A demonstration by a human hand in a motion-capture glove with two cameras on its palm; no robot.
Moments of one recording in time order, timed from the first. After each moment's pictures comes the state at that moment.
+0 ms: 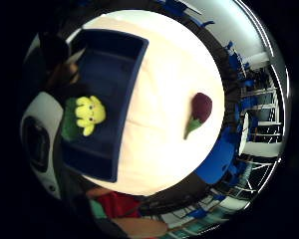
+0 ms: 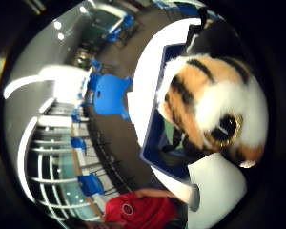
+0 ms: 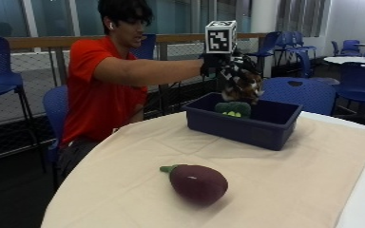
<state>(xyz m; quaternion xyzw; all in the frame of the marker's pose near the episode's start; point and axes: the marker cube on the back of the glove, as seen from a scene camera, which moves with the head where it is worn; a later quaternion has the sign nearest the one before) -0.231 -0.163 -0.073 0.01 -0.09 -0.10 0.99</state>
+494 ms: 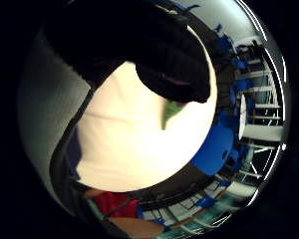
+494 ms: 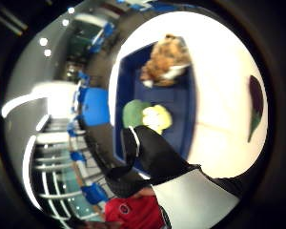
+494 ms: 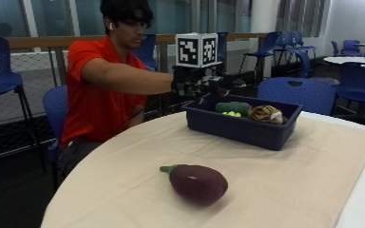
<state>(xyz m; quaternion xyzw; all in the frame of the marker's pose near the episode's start) -0.067 -0.165 -0.047 0.00 -0.02 0.02 1.00</state>
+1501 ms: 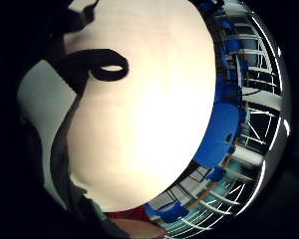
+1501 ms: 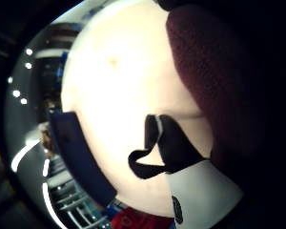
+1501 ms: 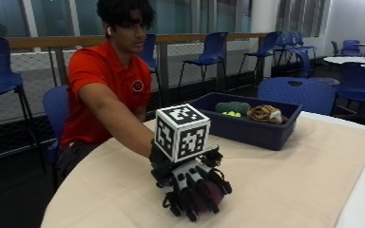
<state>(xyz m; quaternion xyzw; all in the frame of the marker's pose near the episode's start) 0.137 -0.231 0.098 -0.07 -0.01 0.19 0.98</state>
